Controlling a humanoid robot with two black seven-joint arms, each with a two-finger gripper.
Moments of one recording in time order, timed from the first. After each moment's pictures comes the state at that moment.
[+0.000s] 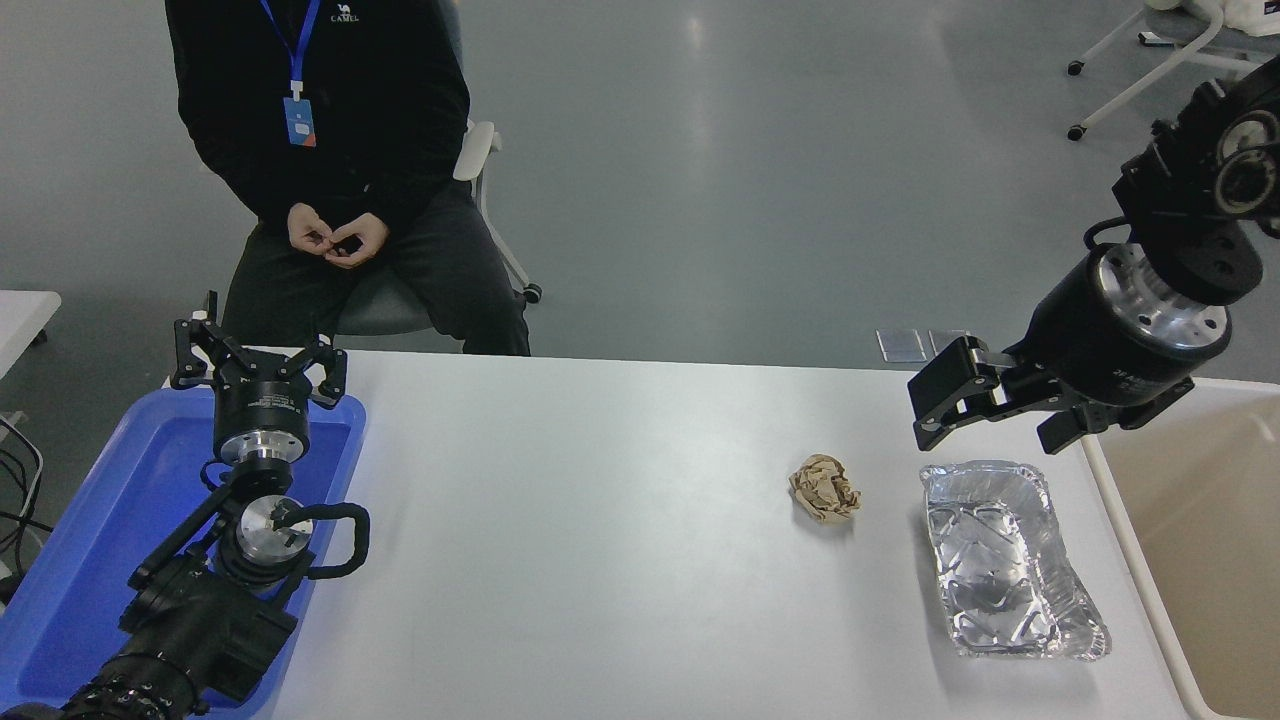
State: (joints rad) left arm -0.52 0.11 -1.24 -0.58 0.09 -0.34 -0.56; right arm 2.44 -0.39 -1.32 1.70 -0.11 0.68 -0.03
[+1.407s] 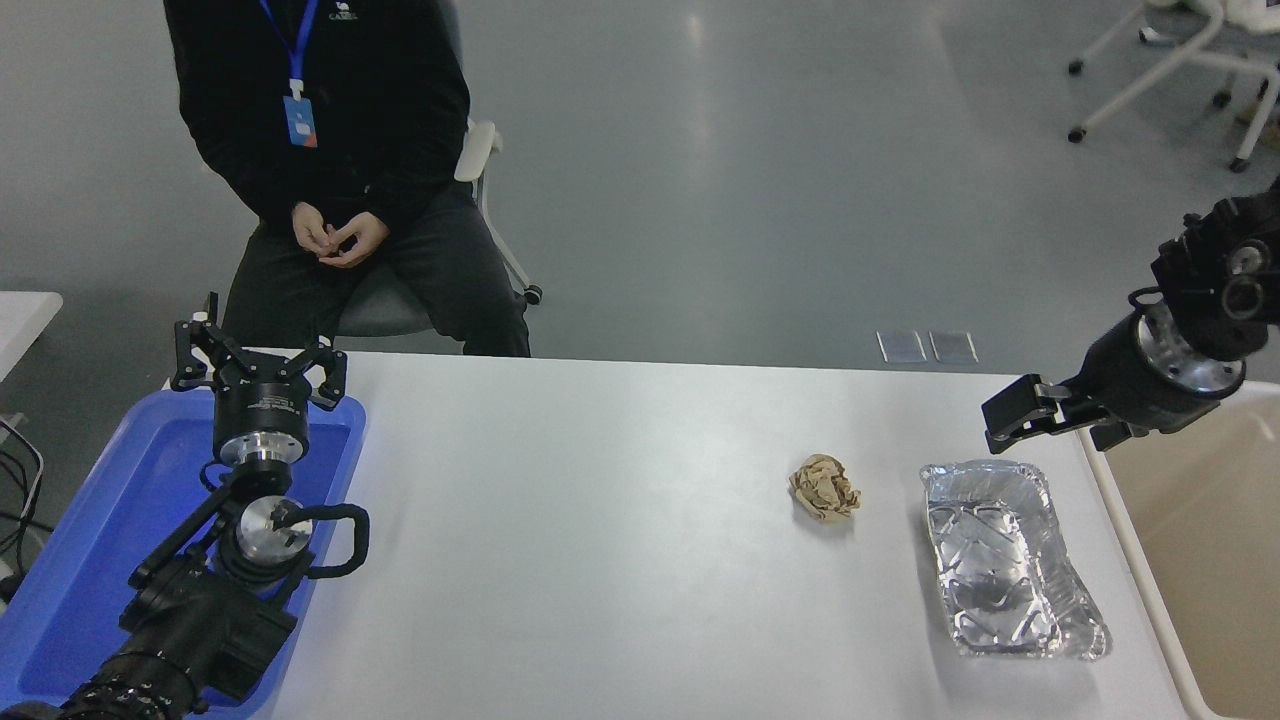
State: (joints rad) left arm -0.52 0.11 -1.24 -0.58 0.09 -0.34 -0.56; right arm 1.80 -0.65 -1.08 1.32 -0.64 0.49 -0.02
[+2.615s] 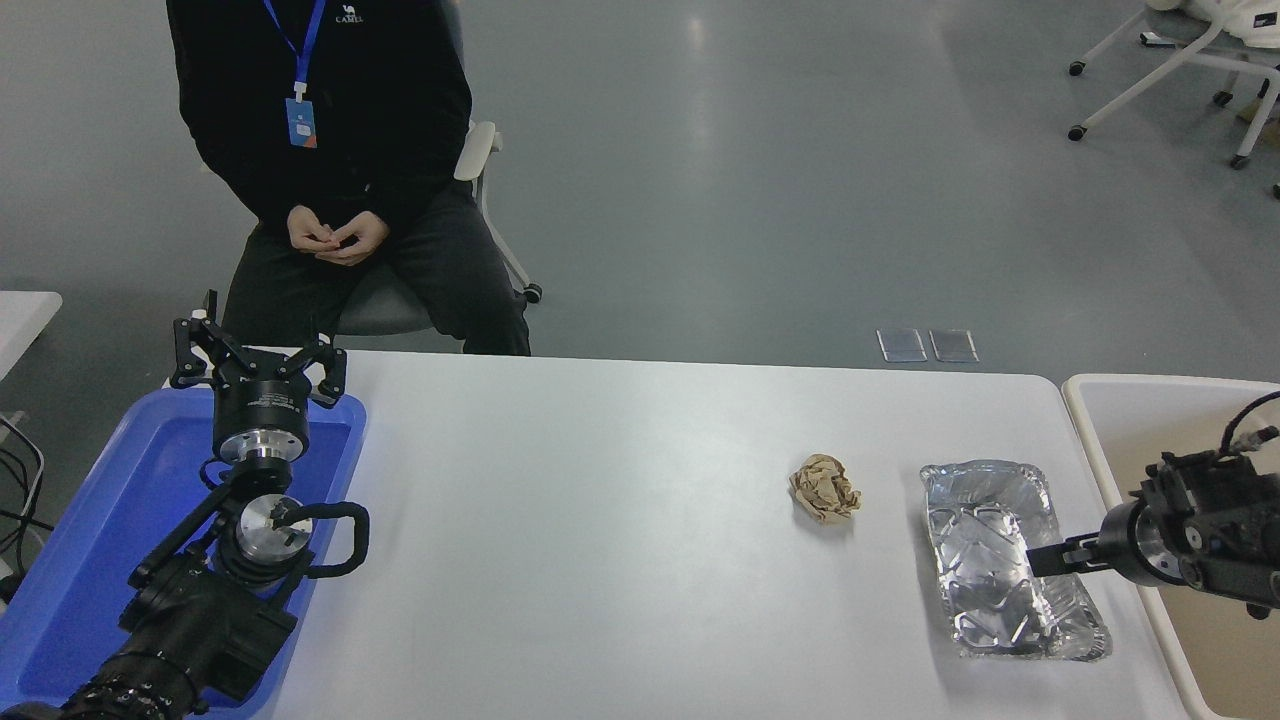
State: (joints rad) left arm -0.52 0.11 -1.24 -0.58 0.09 -0.34 -0.56; right arm 1.07 -0.57 -0.83 0.87 -0.96 0.11 0.03
